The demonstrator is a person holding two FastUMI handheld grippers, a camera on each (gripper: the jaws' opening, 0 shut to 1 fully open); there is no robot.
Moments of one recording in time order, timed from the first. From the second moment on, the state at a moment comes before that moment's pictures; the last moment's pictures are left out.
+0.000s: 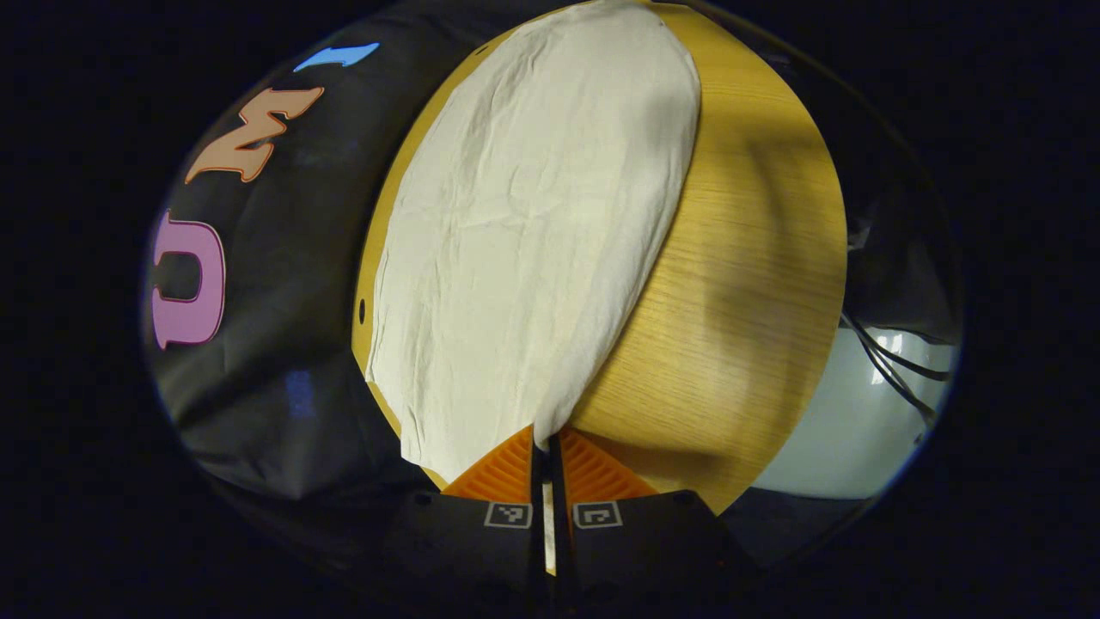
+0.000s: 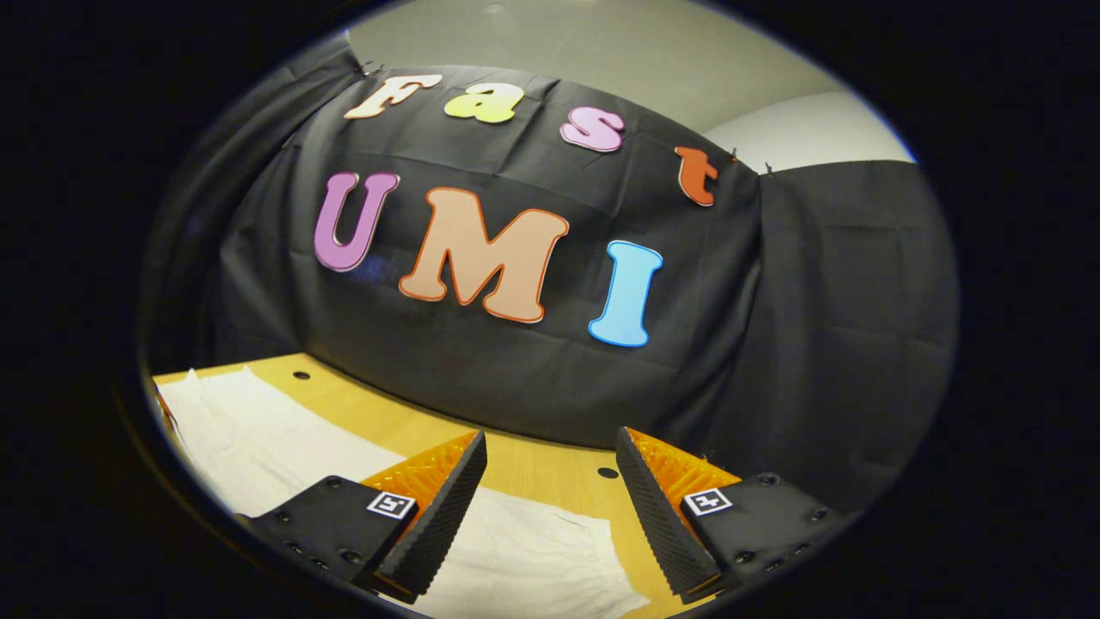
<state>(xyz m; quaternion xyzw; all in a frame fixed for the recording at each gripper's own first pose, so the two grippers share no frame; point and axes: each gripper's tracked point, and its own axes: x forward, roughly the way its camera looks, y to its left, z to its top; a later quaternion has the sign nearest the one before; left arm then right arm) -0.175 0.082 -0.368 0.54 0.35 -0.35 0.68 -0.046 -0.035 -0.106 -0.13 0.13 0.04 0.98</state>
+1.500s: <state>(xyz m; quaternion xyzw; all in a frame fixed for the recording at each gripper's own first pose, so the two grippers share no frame) -0.173 0.084 -0.368 0.57 0.34 -0.32 0.68 -0.217 -0.124 -0.314 -0.48 0.35 0.27 0.76</state>
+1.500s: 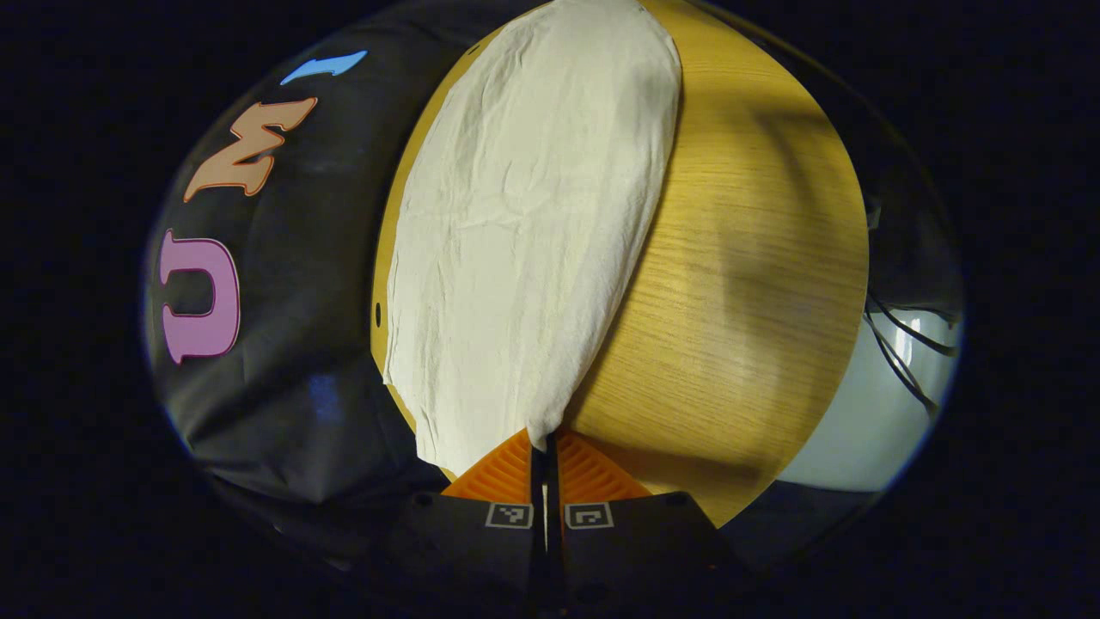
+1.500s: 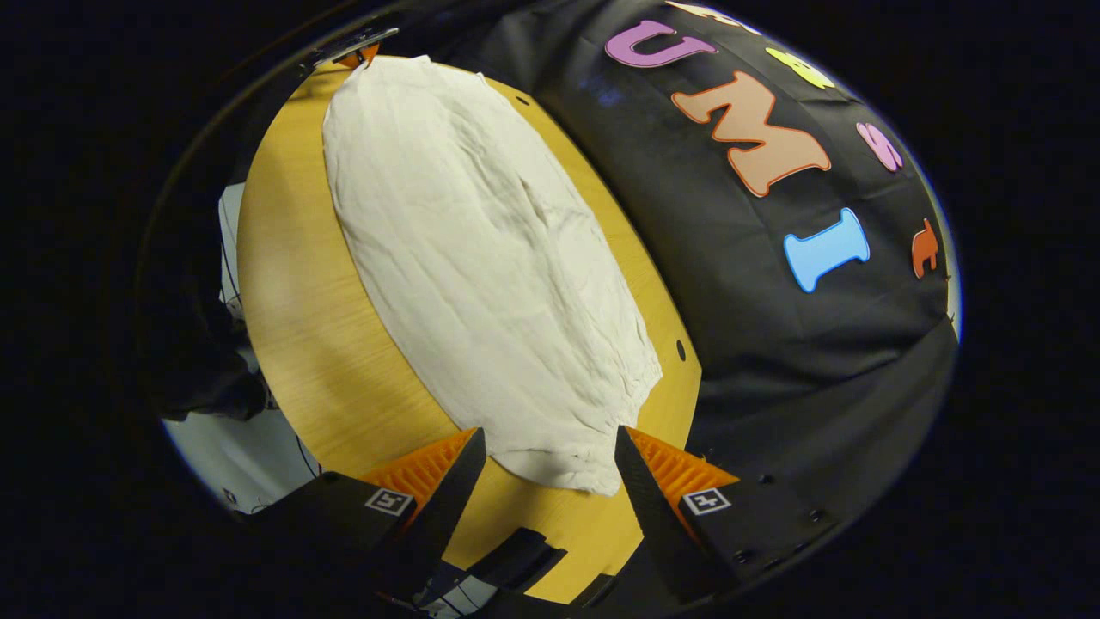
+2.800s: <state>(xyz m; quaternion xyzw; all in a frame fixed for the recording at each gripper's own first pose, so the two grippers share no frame) -0.172 0.086 -0.369 0.55 0.36 -0.31 0.69 -0.203 -0.123 -0.366 -0.53 0.38 0.31 0.69</state>
